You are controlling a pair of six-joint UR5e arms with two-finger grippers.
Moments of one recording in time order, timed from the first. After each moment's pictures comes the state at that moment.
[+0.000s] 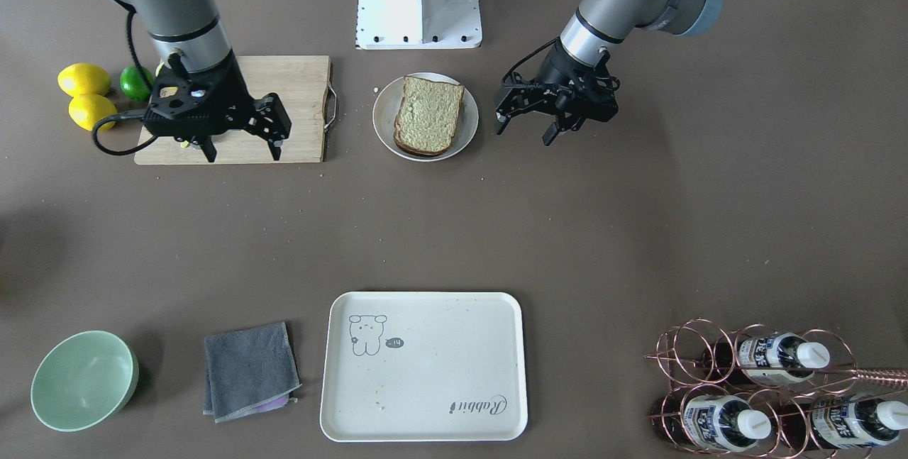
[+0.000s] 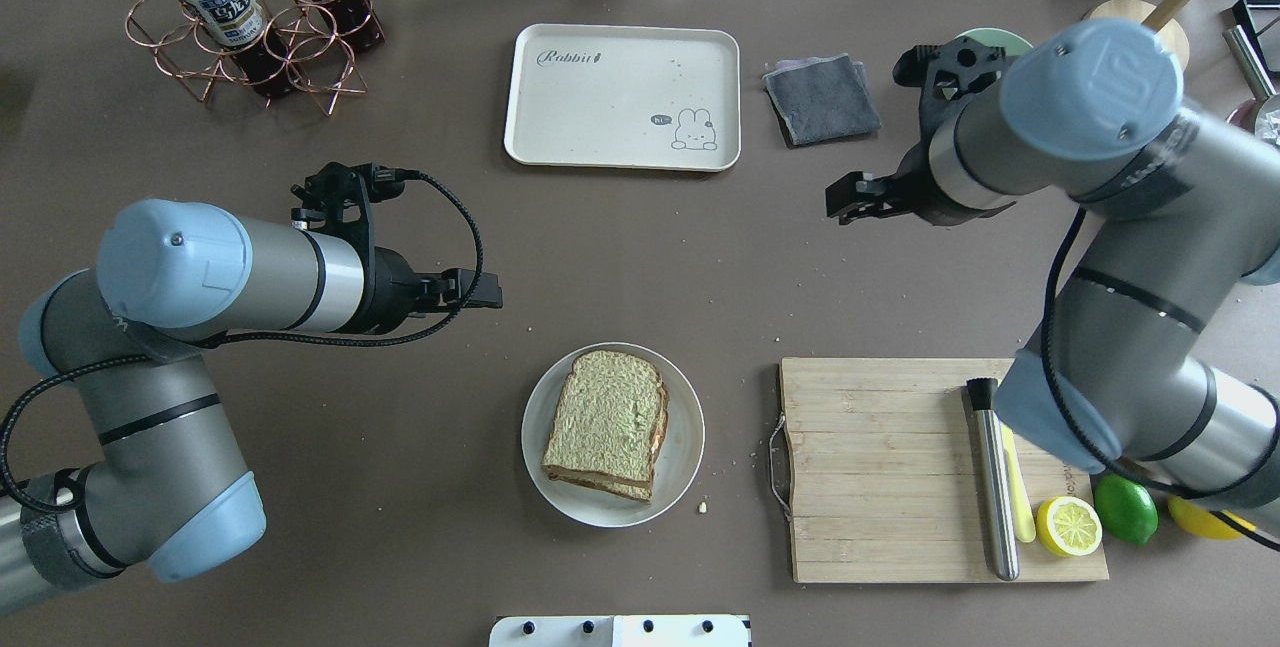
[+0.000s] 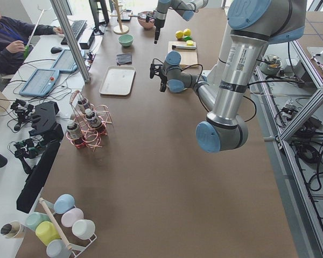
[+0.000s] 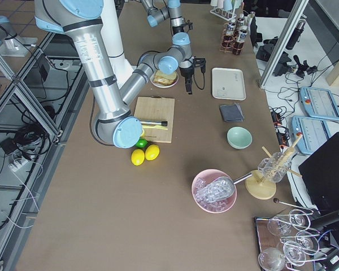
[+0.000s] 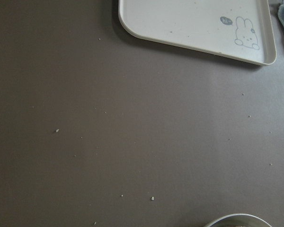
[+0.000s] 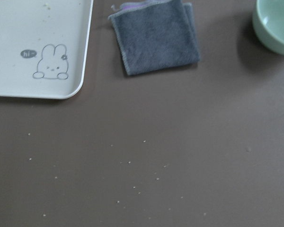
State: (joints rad) left arm -0.53 -1.90 -1.88 -2.12 -1.81 -1.35; right arm 0.80 -1.21 2.01 -1.62 1.92 0.98
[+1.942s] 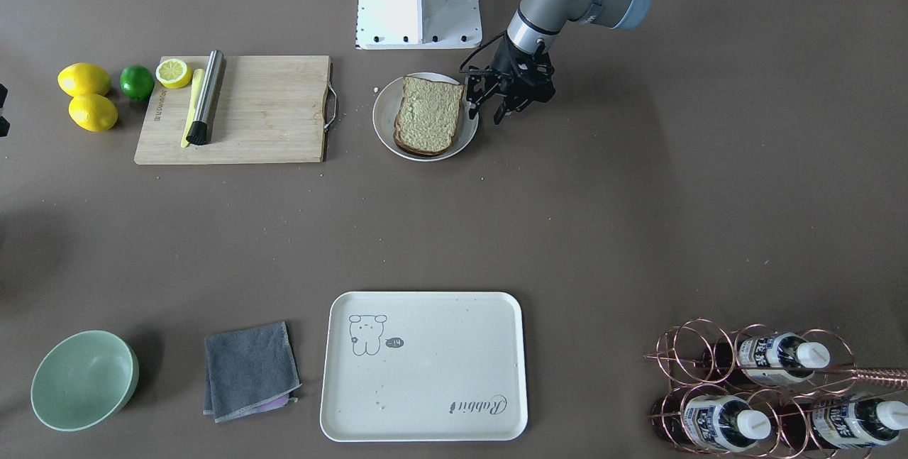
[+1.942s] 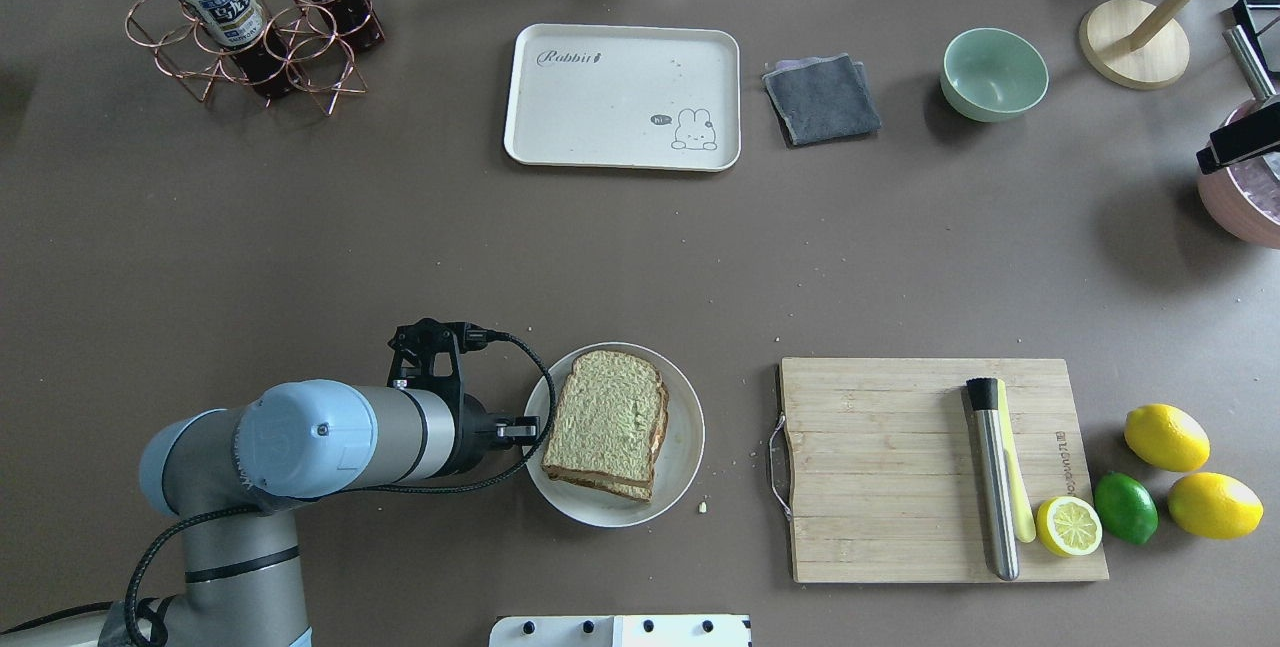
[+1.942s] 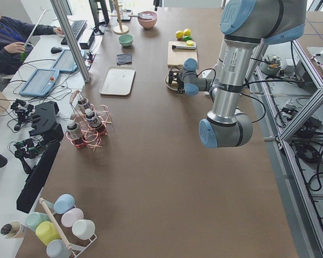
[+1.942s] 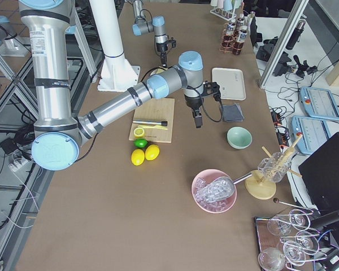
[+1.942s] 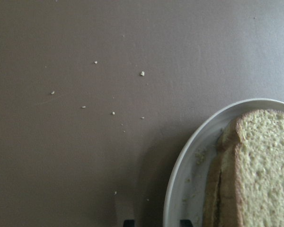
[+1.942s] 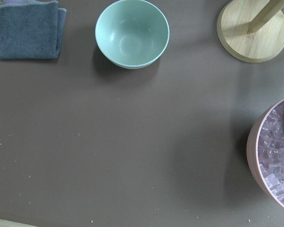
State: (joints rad) left arm -0.29 -1.92 -1.81 -2.12 -1.65 -1.40; right arm 1.25 -1.53 2.09 -1.64 2.20 0.37
